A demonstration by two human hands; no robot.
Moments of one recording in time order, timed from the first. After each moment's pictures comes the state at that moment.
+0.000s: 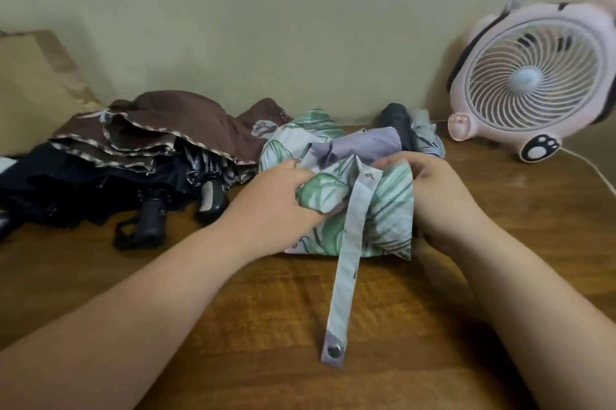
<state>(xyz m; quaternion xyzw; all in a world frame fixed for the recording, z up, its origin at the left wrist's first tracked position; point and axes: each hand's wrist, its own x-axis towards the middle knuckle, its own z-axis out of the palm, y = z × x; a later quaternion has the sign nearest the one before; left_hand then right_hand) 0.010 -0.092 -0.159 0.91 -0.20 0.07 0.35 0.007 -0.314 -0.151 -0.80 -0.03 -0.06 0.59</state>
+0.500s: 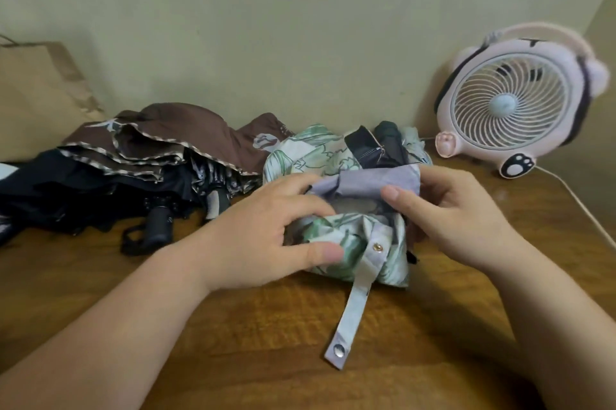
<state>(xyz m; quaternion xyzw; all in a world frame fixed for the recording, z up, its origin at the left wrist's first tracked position) -0.024 -0.058 -0.137 0.89 -0.35 0.02 0.28 -0.045 -0.318 -0.117 -0.84 -0.16 -0.12 0.50</state>
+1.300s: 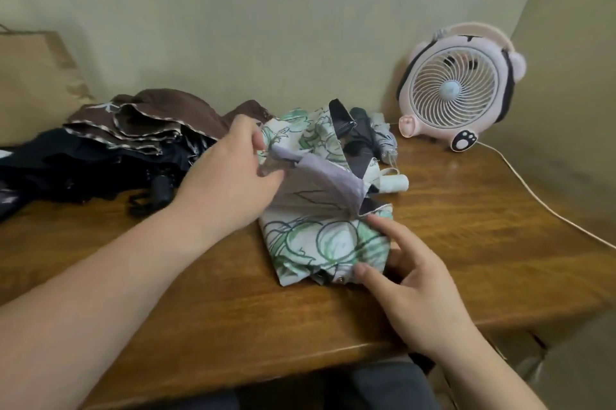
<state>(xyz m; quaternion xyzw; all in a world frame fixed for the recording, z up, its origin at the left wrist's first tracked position) -0.081 -0.059 -0.124 0.93 -0.10 0.21 0.29 -0.179 -0.285 -0.207 -0.80 -0.06 -0.15 0.58</state>
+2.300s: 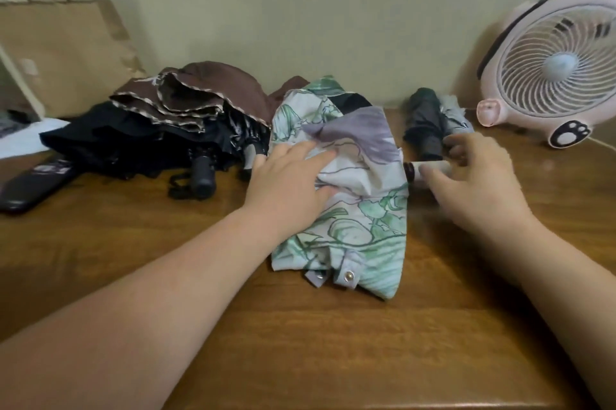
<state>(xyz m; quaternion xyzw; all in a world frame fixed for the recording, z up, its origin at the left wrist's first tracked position) -0.012 -0.061 -0.194 0.98 -0.12 0.15 0.10 -0.028 -0.312 -0.174 -0.93 0.04 -0.20 0.31</state>
